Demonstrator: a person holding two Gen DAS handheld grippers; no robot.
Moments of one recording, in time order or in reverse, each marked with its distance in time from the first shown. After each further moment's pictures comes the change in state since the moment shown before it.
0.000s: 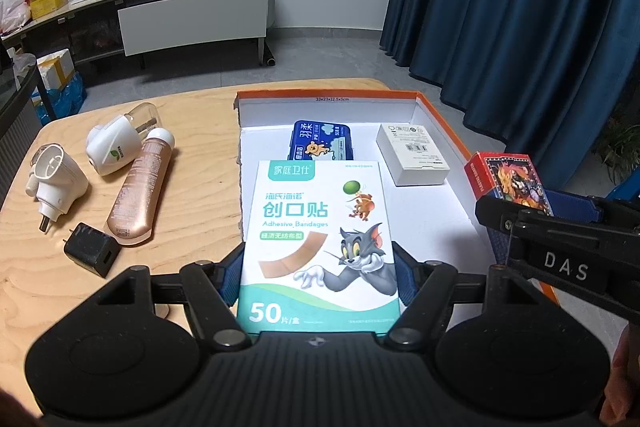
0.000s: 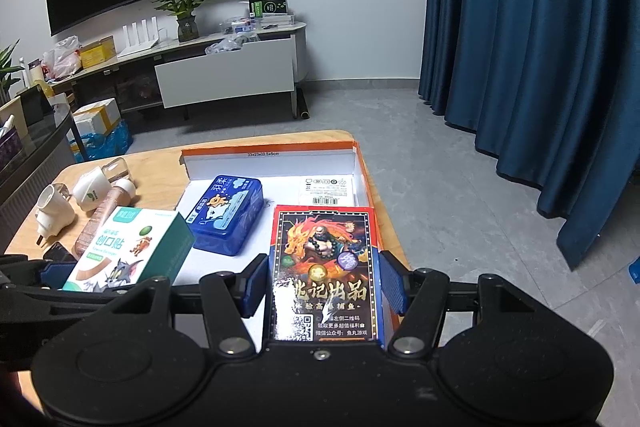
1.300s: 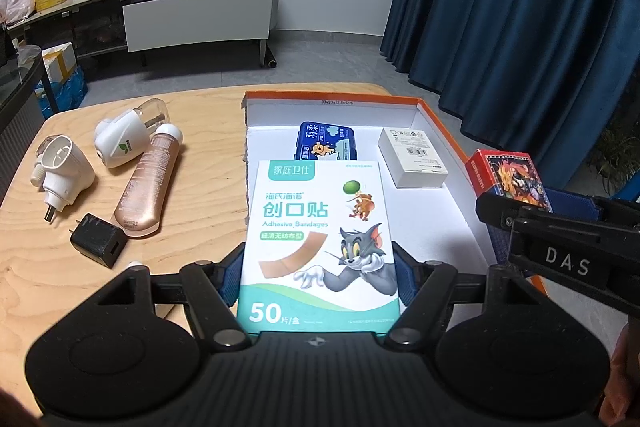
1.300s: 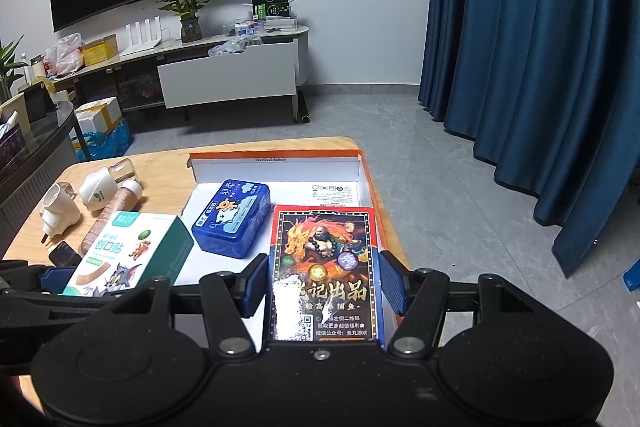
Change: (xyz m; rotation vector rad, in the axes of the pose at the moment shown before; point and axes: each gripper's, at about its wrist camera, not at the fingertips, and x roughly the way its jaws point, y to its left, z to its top) left arm -0.007 0.009 -0.003 -0.027 -0.011 -0.021; right arm -0.009 0.009 0.002 -0.019 -0.010 -0.002
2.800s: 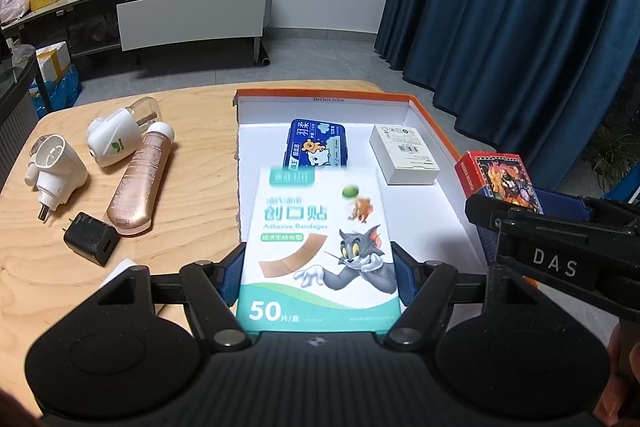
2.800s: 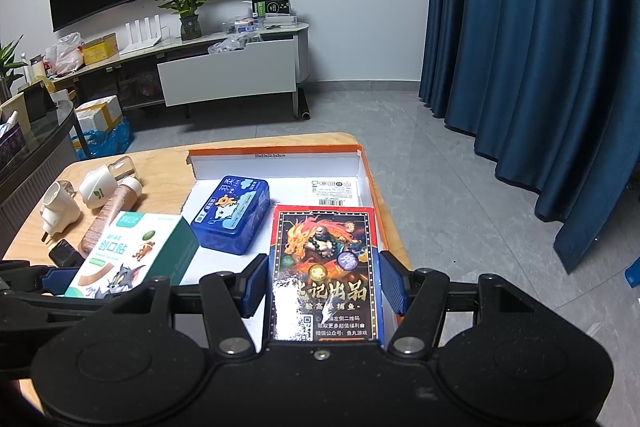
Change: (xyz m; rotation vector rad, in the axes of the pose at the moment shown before) left arm 0.001 -0.001 0.000 0.004 0.006 -0.019; right arm 0.000 -0.002 0.000 -0.003 0.006 0.003
